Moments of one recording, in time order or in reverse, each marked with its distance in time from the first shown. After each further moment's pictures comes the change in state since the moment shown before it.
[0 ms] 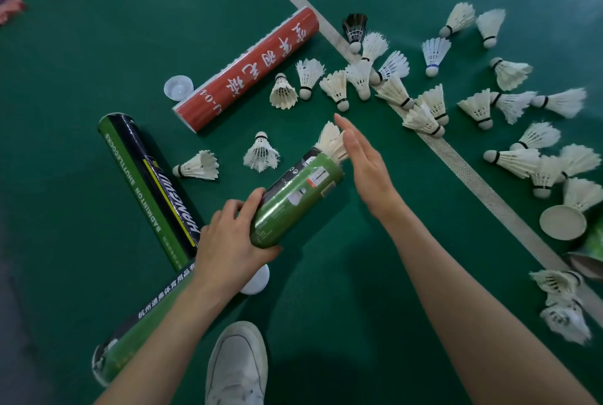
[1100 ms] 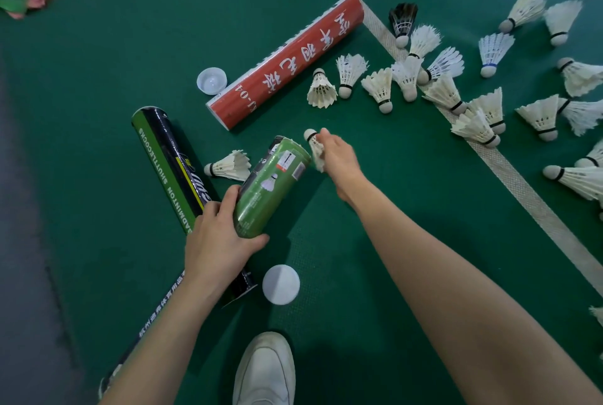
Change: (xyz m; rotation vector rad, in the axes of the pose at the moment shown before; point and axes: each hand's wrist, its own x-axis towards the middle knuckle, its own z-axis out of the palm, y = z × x) left_hand 0.026 -0.056 -0.017 -0.054 0.009 -0.308; right_hand 0.086 0.029 0.099 -0.047 0.044 0.450
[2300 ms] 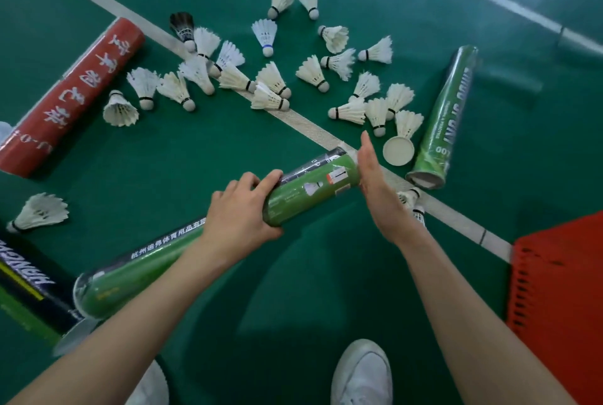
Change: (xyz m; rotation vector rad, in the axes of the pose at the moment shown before) left_hand -0.098 0.237 0.106 0.330 -0.168 0.813; right_hand -0.209 0.110 -0.306 0.217 0.195 -0.227
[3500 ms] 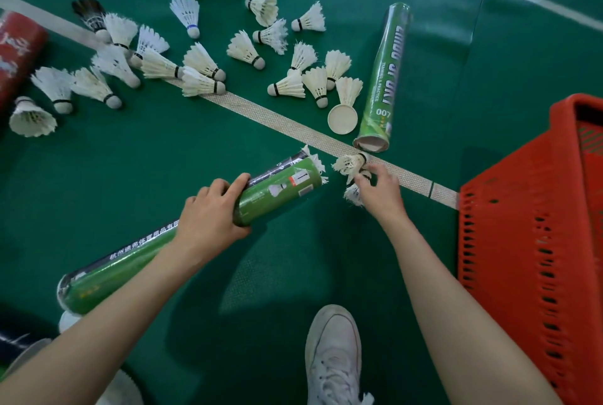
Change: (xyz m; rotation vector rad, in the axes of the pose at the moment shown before) left_hand 0.008 0.019 0.048 0.076 -0.087 0.105; right_hand -0.015 0.106 -0.093 -0.422 0.541 0.367
